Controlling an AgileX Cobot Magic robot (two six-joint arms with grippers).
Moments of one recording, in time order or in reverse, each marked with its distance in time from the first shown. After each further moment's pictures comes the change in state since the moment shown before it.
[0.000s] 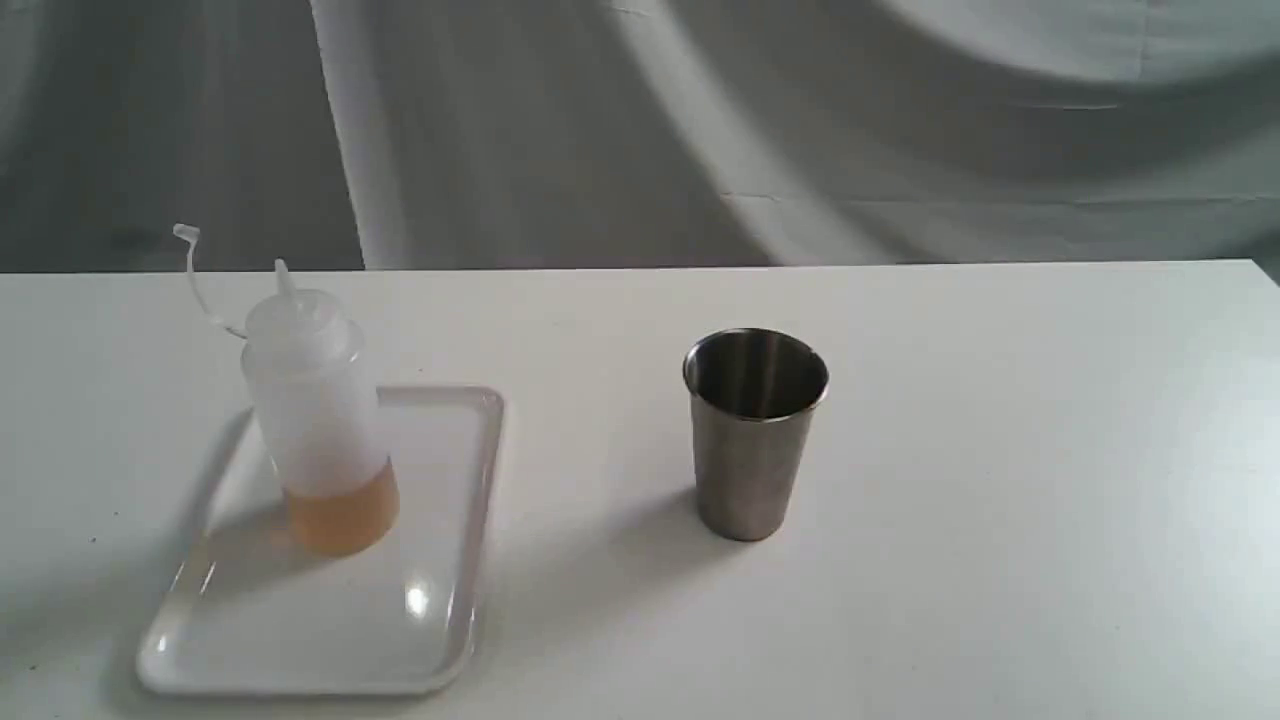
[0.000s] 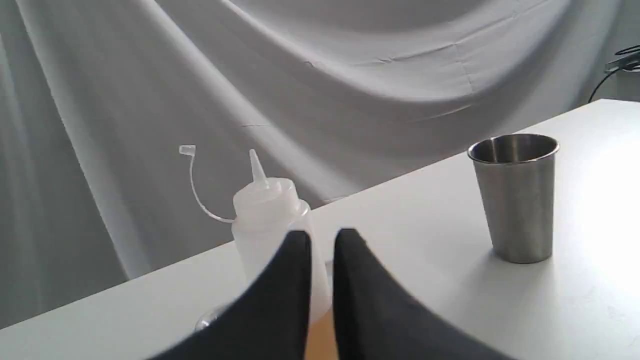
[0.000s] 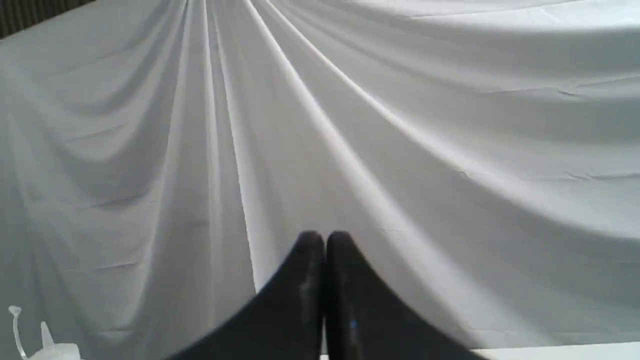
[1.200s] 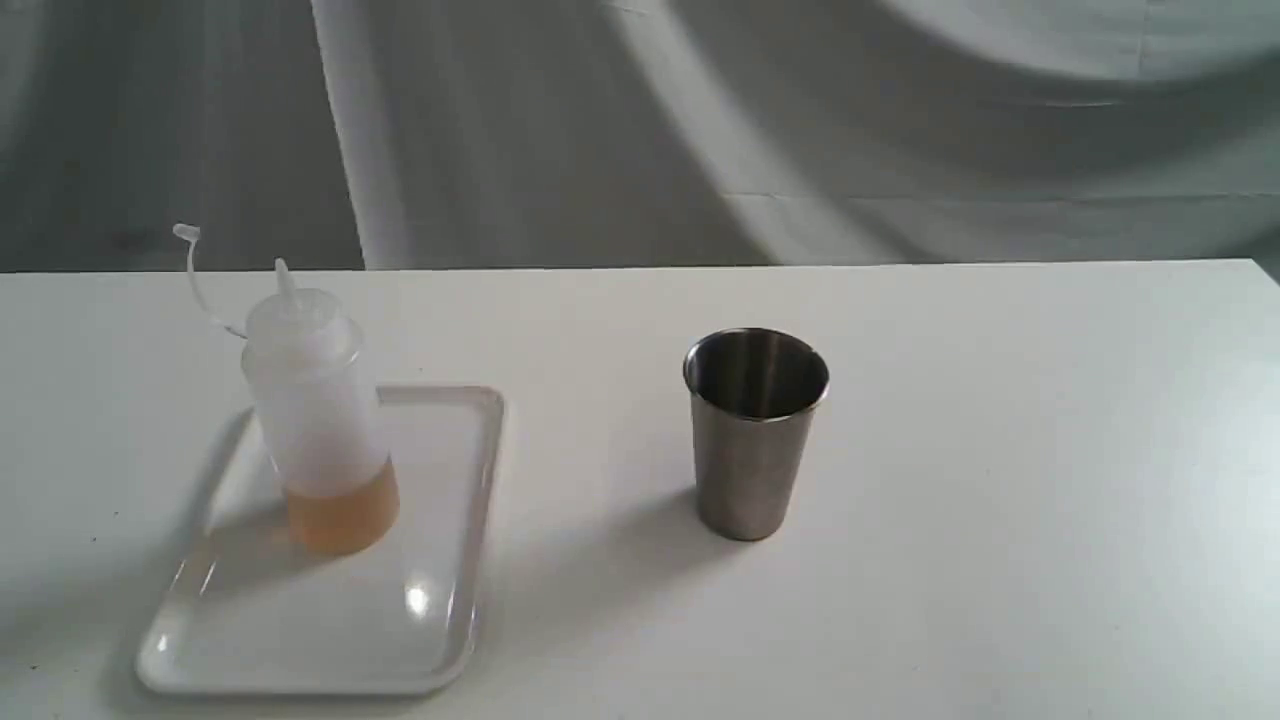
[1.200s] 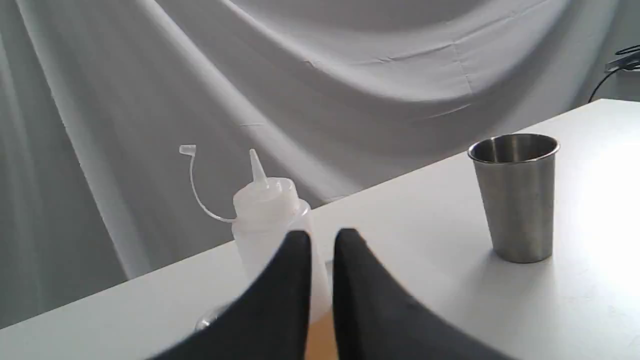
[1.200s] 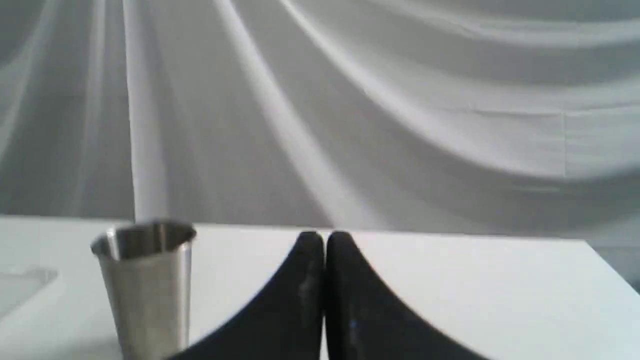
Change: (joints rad) left arm 0.000 0.000 0.000 0.000 0.000 0.000; right arm -0.096 -0.161 0.087 0.128 0.279 -0.331
